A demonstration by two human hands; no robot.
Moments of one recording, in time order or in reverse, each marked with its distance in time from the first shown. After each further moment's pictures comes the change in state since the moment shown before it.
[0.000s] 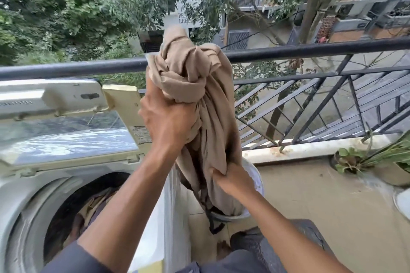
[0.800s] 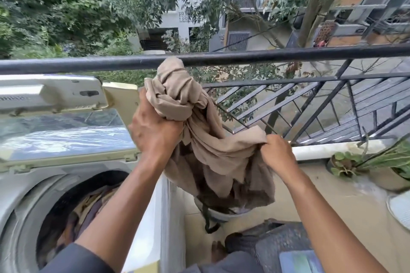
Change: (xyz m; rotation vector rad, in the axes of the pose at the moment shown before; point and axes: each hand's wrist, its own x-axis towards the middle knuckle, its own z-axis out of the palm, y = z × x) left_hand 0.005 -0.047 -0.004 0.277 -0.015 0.042; right_hand 0.014 0.012 -0.120 -0.090 0.295 0.000
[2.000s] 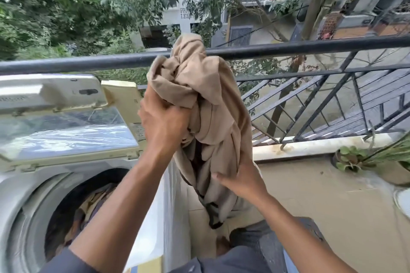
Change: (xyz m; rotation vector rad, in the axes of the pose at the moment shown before) left_hand -0.007 0.038 -0.012 -0.289 -0.079 -0.097; right_hand -0.059 -0.006 0.076 0.252 -0.150 -0.134
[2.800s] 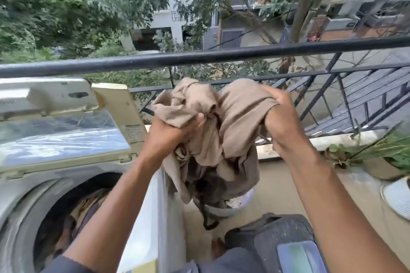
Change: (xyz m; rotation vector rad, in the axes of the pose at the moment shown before) left_hand -0.001 -0.044 0.006 -0.132 -0.523 -0.151; right_hand -0.001 -0.108 -0.138 0.686 0.172 -0.240
